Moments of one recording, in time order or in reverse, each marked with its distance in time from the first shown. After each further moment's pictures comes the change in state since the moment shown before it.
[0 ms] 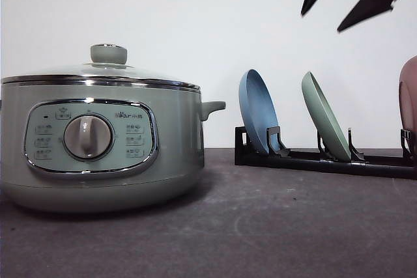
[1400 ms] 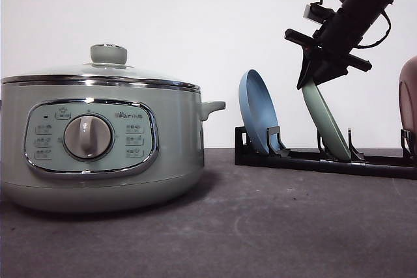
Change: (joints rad) left_arx 0.000 0.000 0.000 0.000 0.000 0.000; right_arx 0.016 0.259 0.004 0.187 0.025 0.087
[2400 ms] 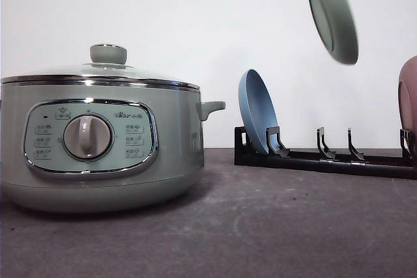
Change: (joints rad) left_arx 0.000 0.000 0.000 0.000 0.000 0.000; right_arx 0.051 -0.334 0.210 -0.354 -0.008 -0.067
